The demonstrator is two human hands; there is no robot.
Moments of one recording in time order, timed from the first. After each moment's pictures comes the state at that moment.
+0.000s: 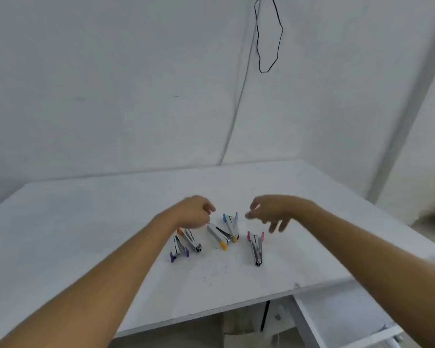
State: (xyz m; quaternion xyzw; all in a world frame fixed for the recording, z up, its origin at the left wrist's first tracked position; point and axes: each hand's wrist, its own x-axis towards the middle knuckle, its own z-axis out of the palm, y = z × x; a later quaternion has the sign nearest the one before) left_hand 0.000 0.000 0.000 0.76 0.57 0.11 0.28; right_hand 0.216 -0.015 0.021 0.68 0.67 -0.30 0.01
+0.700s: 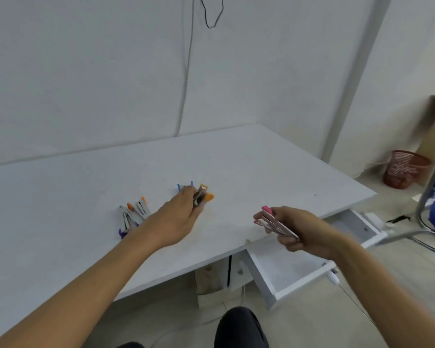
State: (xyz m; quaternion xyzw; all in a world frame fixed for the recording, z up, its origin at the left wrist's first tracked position) left_hand 0.062 -0.057 -0.057 0.86 0.45 0.17 0.15; right_hand 0.344 -0.140 -0.068 0.57 0.40 -0.62 -0.36
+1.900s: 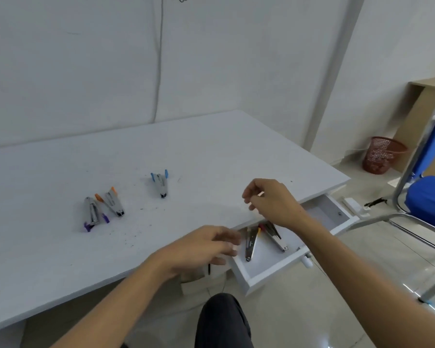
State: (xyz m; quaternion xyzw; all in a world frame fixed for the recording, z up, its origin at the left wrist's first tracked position) left_hand 0.142 -0.124 -0.089 0.69 0.39 0.07 0.60; right_hand 0.346 -0.129 -0.063 0.70 0.58 -0.26 -0.32
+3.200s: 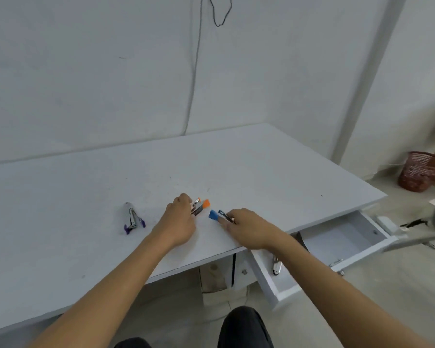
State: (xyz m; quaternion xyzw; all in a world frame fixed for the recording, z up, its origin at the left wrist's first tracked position) left_hand 0.069 -0.042 -0.095 0.77 0.60 0.15 0.16; right_hand 0.250 -0.104 -0.073 0.66 0.68 -0.29 -0.14
